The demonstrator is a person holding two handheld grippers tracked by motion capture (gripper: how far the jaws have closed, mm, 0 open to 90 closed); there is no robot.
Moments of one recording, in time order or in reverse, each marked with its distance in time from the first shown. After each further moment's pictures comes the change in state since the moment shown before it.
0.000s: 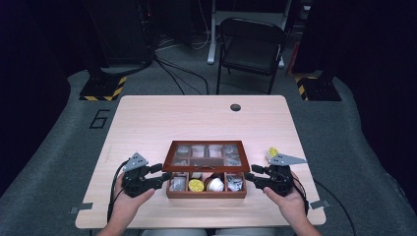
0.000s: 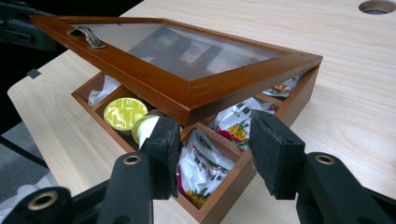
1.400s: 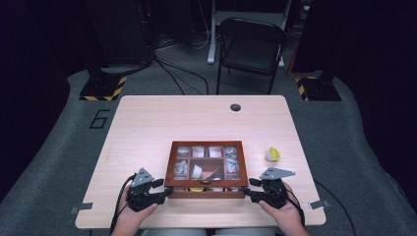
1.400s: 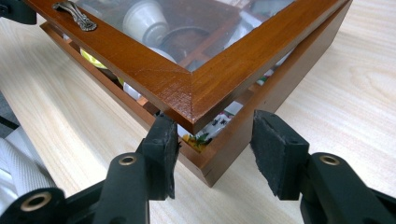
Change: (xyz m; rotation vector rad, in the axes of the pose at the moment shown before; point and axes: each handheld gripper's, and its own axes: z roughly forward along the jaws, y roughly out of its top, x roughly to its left) left arm -0.006 -0.045 0.015 0.101 0.016 0.021; right arm 0.005 -0.040 0.021 0.128 -0.036 -0.062
